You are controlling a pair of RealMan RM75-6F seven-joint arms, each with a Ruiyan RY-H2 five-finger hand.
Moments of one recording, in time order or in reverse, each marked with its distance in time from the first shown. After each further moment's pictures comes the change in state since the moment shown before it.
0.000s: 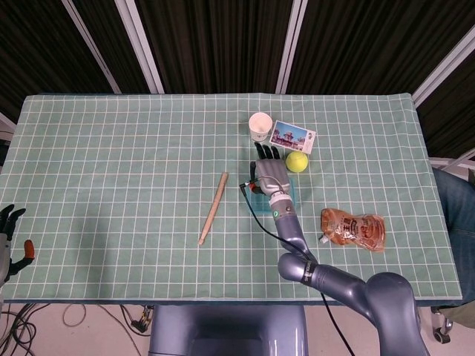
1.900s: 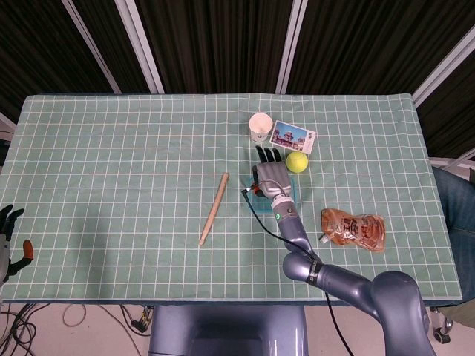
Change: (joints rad) left arm 0.000 0.002 0.000 -0.001 -0.007 0.002 0.006; right arm -0.009 0.039 -0.050 -0.045 0.104 -0.064 -0.148
